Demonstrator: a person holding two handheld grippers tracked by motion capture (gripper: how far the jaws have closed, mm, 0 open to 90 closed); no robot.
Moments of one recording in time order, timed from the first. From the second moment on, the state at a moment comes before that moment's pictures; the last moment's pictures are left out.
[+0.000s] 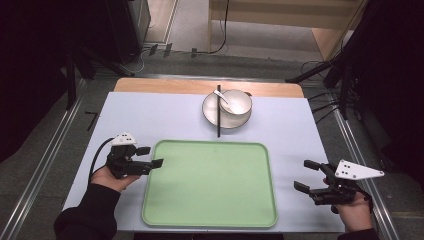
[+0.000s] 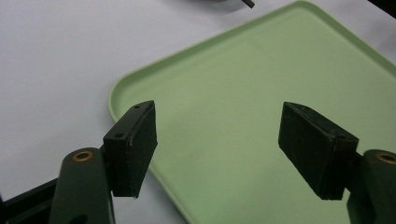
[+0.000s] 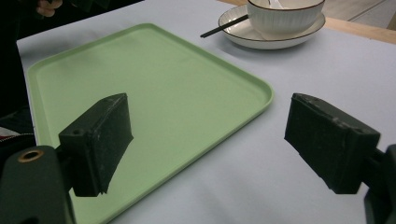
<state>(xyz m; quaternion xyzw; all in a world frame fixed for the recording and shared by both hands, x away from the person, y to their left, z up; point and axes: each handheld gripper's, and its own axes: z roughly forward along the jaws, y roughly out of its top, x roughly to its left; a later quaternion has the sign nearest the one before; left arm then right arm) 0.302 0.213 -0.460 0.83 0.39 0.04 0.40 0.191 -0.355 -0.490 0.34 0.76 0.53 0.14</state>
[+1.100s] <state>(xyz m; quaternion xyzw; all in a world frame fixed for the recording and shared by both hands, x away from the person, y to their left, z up) 0.391 0.107 -0.423 0.84 0.37 0.03 0.38 0.191 -0.356 -0.490 0.34 0.76 0.53 0.13</state>
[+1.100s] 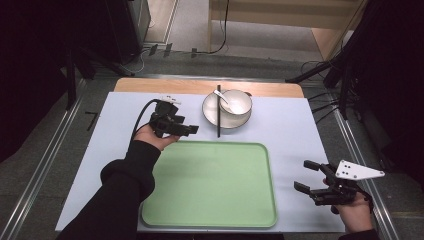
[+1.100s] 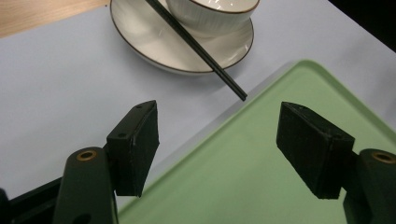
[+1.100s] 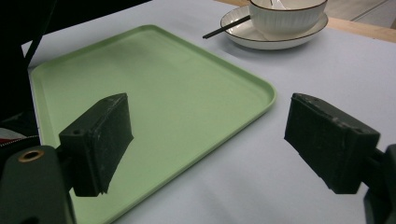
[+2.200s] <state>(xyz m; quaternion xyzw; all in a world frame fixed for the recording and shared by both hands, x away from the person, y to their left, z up) 0.471 0.022 -0.473 0.85 0.40 0.06 0.32 0.190 -0.357 -0.490 0.34 0.76 0.54 0.13</state>
